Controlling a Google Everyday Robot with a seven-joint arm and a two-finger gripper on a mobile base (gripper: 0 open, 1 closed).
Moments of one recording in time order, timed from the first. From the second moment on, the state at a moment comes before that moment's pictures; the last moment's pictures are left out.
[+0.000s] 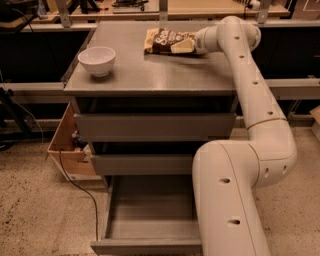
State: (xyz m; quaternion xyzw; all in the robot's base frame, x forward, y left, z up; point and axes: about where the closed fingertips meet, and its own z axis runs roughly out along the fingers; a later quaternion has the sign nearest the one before) arm 0.961 -0.138 0.876 -0.22 0.81 0.10 0.54
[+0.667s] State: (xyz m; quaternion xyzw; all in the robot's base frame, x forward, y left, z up) arm 0.960 -0.133 0.871 -0.23 0.80 0.12 0.54
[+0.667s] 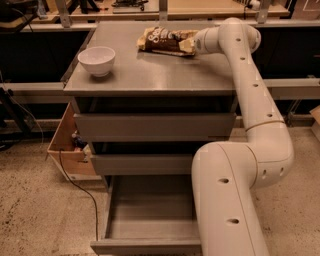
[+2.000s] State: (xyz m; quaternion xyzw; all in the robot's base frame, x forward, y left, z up) arm 0.873 -0.129 0.910 -0.39 0.76 0.15 0.49
